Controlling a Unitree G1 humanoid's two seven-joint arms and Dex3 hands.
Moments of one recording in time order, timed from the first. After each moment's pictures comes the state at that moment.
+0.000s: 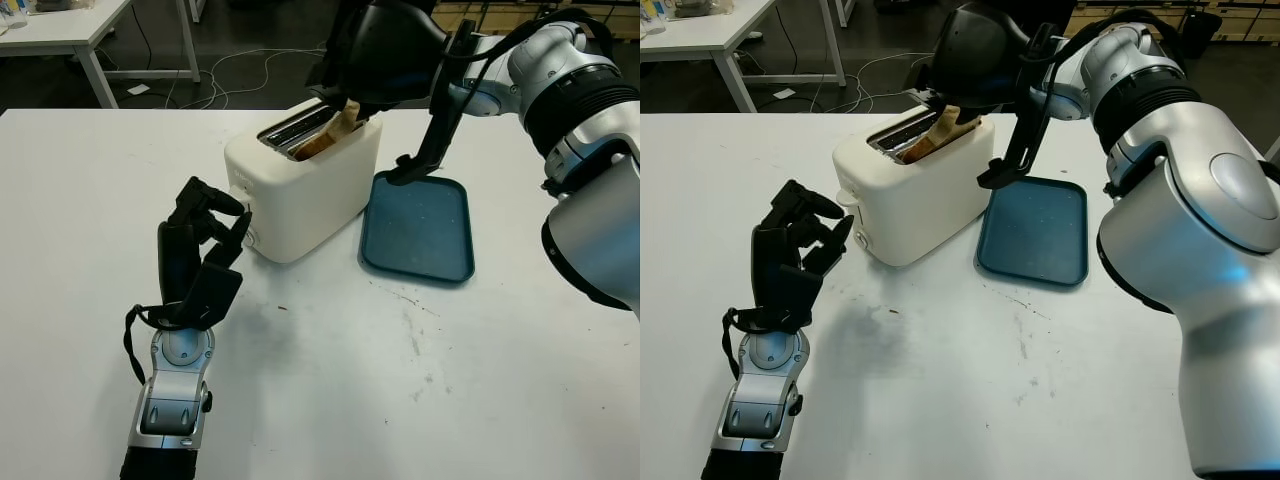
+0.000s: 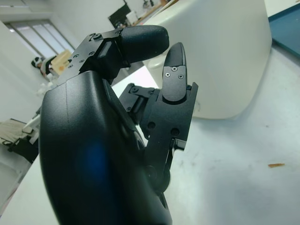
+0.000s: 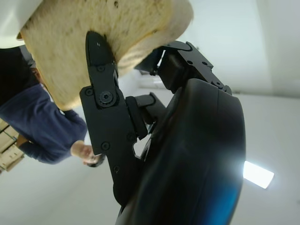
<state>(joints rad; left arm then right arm) -0.08 0.01 -0.01 -0.12 0.25 -0.09 0.22 -1.61 -0.42 1.01 1.35 -1.20 -0.72 -0.60</state>
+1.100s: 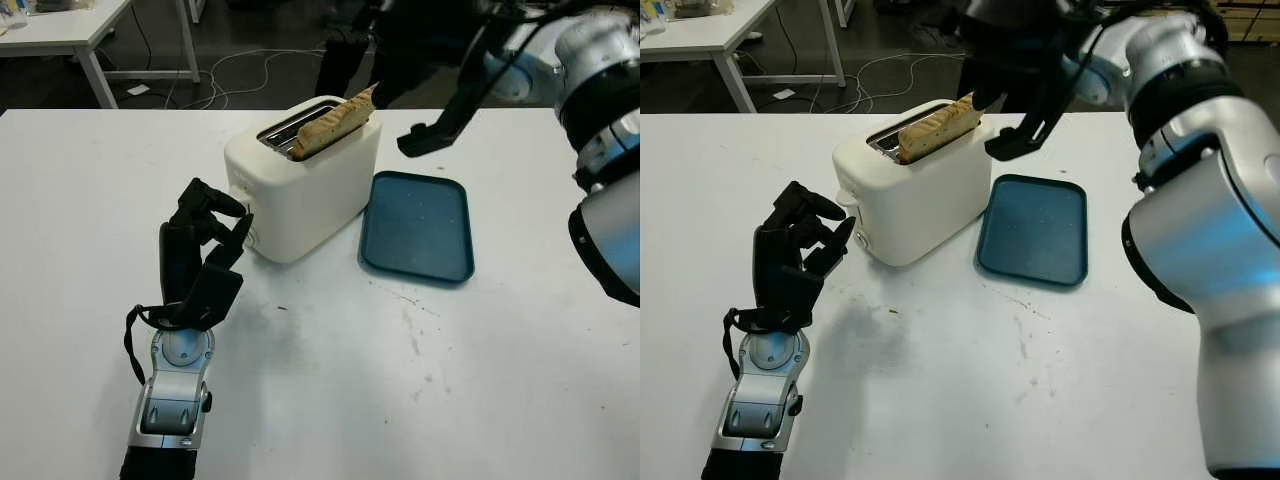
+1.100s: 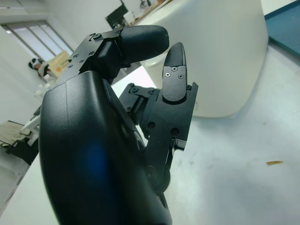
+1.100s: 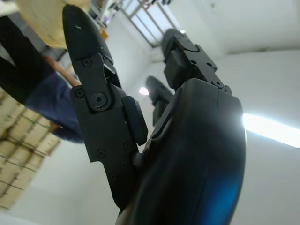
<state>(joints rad) -0.08 0.01 -0.01 -0.11 0.25 -0.10 0.21 -1.54 -0.49 0.78 1.35 -1.03 -0.72 -0.44</state>
